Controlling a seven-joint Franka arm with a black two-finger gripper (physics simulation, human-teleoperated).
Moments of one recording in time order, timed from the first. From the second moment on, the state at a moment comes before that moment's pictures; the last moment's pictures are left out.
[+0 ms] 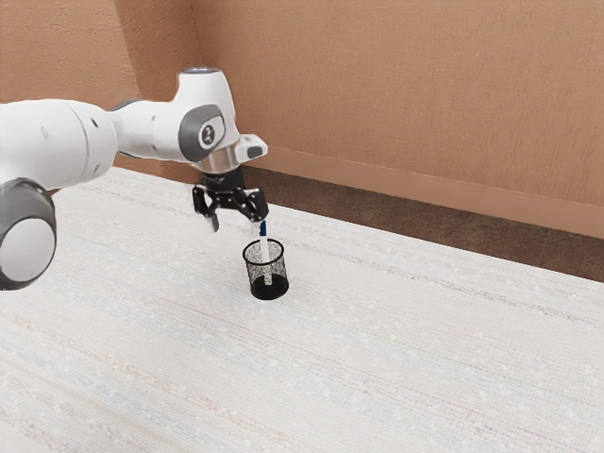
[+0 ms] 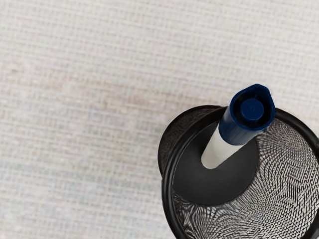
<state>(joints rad) -0.05 0.54 0.11 -1.45 -0.11 1.96 -0.07</state>
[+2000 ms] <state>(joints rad) 0.45 0.71 -0.12 -1.19 -0.40 1.88 -0.05</state>
